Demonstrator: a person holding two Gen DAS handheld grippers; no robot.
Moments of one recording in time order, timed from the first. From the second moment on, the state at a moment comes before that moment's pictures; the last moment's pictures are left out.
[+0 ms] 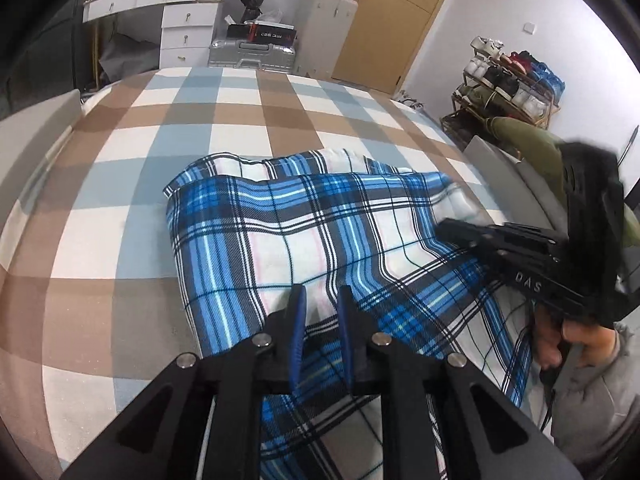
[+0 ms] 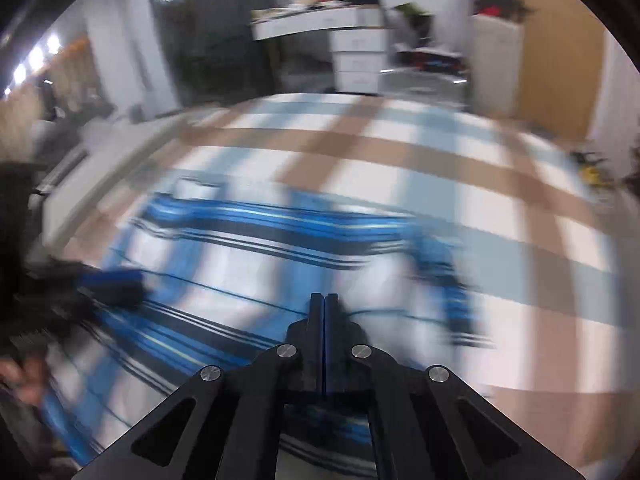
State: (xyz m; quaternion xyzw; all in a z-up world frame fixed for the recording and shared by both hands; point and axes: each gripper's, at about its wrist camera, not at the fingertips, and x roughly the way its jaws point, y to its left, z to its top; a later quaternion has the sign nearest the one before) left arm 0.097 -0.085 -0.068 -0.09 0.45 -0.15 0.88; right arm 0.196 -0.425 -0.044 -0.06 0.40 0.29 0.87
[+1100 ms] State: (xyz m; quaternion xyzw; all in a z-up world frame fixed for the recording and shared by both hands) left arm 0.042 -0.133 -0.057 0.00 0.44 -0.19 0.88; right arm 0.119 -0.408 -0.025 -0.06 0.35 0.35 0.87
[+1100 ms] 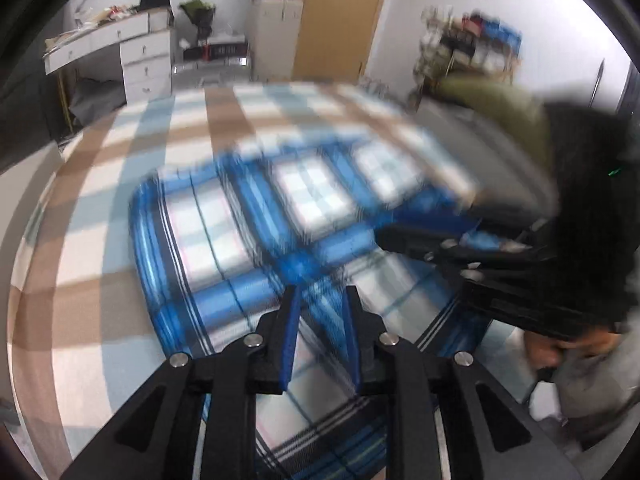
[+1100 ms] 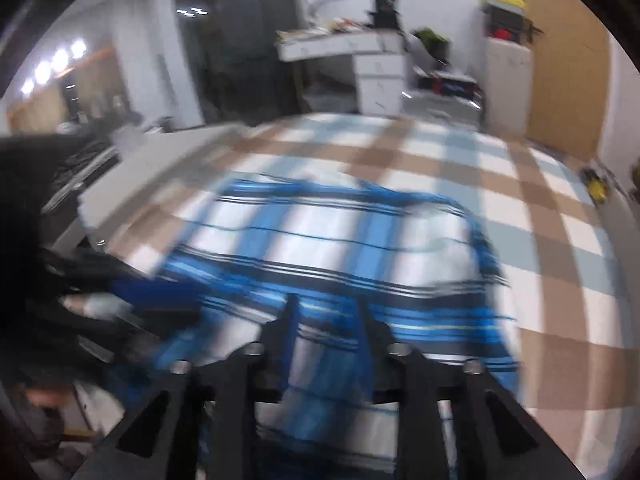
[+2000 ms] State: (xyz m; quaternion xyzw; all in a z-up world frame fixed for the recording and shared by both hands) left arm 0.011 -0.118 -0.056 -0.05 0.43 -0.23 0.87; right arm 0.101 -0.421 -0.060 -0.10 0.38 0.29 0.87
